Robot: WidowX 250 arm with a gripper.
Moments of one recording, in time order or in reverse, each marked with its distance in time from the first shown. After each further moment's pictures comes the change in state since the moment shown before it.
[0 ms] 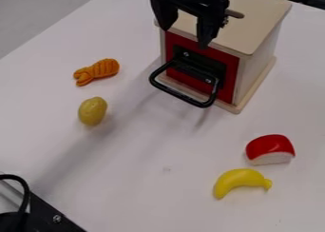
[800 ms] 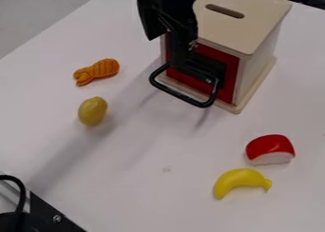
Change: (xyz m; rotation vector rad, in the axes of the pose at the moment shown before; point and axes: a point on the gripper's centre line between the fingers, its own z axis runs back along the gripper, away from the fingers) arm -0.030 0.015 -0.003 -0.018 0.104 -0.376
